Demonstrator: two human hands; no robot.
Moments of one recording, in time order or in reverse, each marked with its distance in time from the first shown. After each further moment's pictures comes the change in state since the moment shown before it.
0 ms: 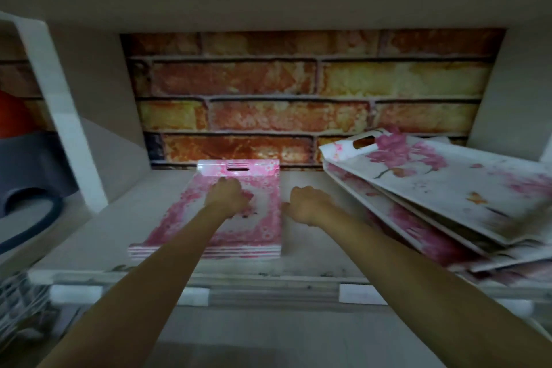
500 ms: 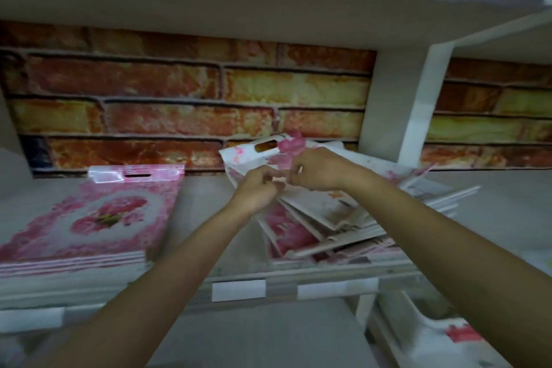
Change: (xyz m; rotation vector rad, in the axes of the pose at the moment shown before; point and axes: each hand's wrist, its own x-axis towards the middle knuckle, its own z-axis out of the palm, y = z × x) left_hand -0.091 0.245 0.024 -0.903 -0.166 0.281; right_hand -0.103 0.176 -0.115 -0.072 0.132 -0.041
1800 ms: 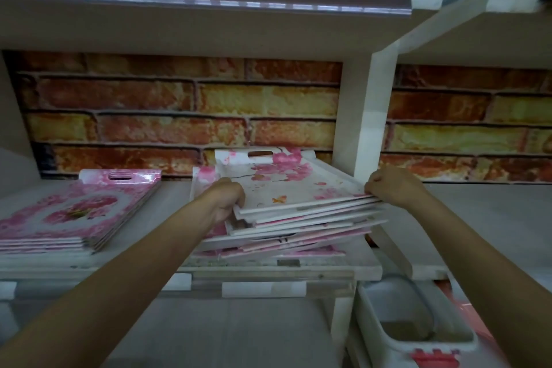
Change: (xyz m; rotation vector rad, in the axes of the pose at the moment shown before) left_hand -0.006 0.043 0.090 -0.308 0.182 -0.347; right_hand -0.058 0.259 -0.003 0.124 0.193 0.314
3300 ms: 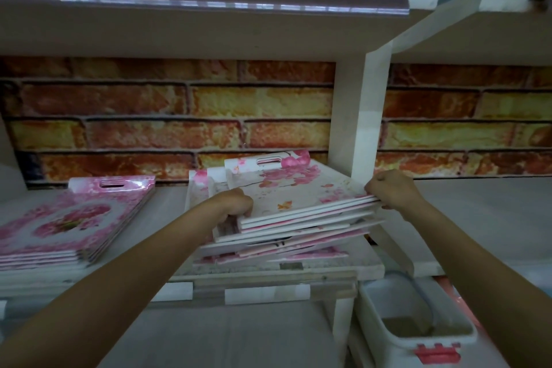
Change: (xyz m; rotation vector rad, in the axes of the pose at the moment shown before) left_hand 0.017 0.005 0.002 0.760 -0.176 -0.063; right_hand 0.002 0.003 0.020 0.465 0.109 0.130
